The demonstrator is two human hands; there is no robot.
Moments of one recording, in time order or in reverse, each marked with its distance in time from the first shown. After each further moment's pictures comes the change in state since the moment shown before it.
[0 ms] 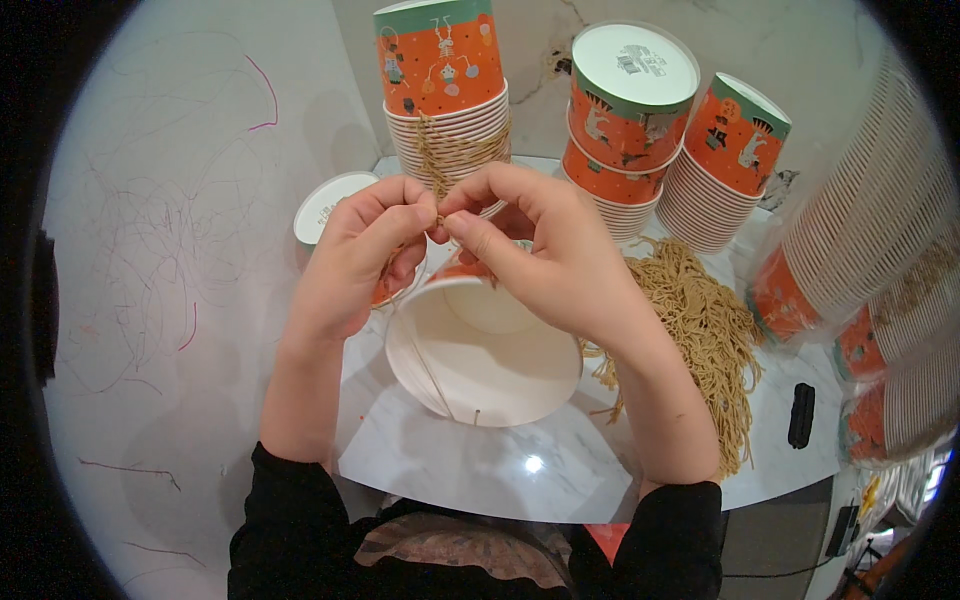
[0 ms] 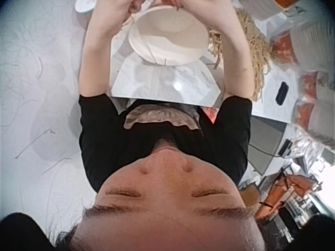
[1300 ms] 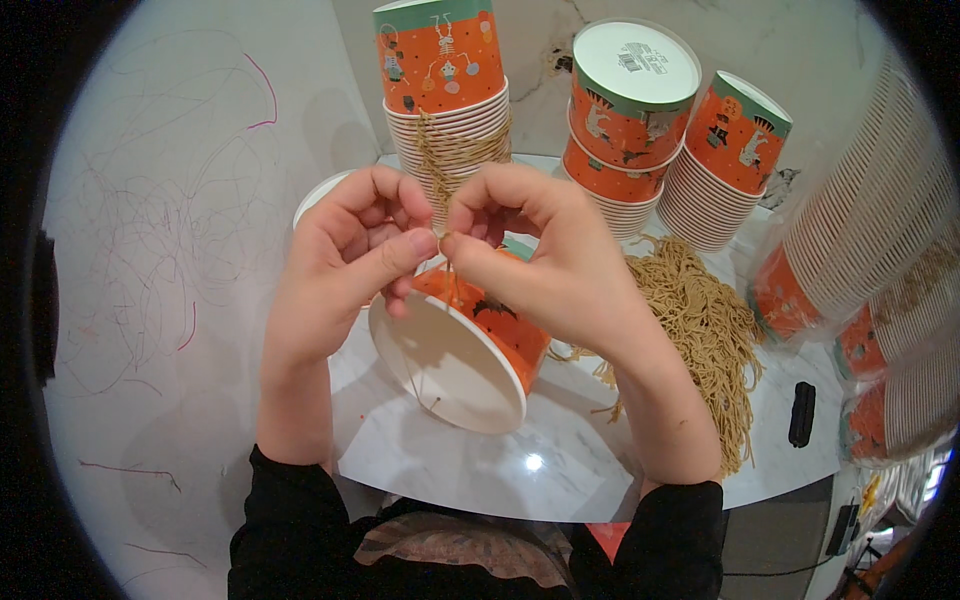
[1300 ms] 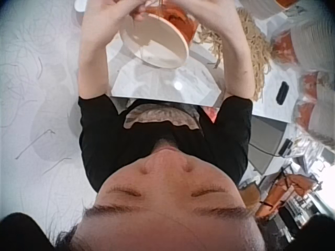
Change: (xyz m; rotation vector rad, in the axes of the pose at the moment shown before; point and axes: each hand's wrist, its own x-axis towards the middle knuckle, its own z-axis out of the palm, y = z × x) left_hand -0.021 0.024 0.007 0.114 -0.013 0.053; right_hand -0.001 -0.003 0.002 0.021 -0.006 -0.137
